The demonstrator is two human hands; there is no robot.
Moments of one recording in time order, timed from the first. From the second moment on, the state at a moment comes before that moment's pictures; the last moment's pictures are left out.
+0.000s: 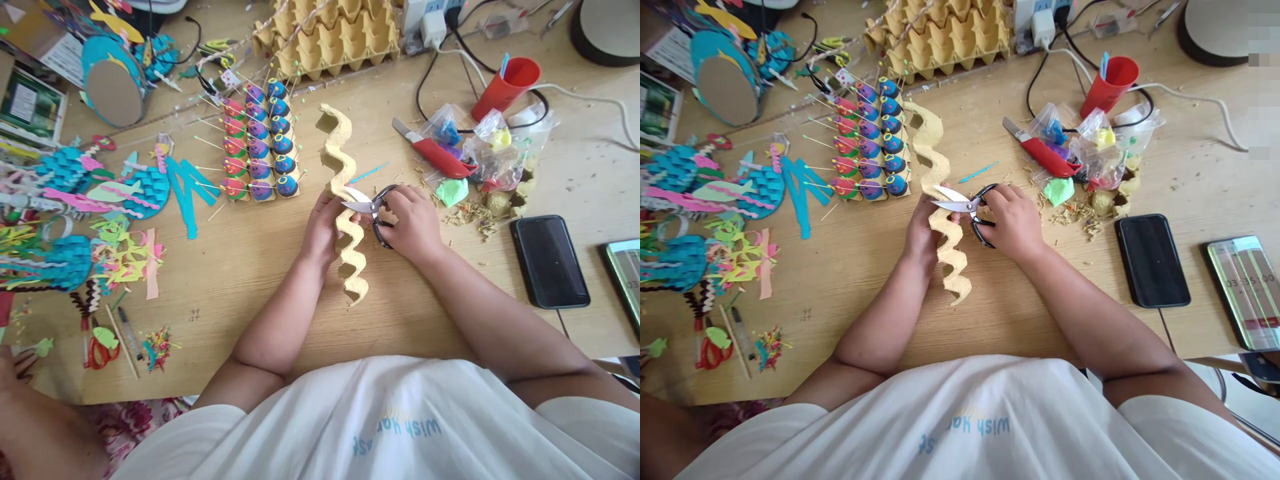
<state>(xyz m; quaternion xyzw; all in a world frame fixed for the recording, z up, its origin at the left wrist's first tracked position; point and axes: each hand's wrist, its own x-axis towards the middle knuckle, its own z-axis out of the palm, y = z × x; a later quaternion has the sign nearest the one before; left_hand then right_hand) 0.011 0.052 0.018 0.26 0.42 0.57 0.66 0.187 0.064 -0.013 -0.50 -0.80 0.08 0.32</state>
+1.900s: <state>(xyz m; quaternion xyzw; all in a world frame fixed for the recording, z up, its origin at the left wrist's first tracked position) 0.014 0.047 0.009 0.34 0.41 0.55 0.64 0.188 0.063 0.004 -0.60 -0.71 0.14 0.33</state>
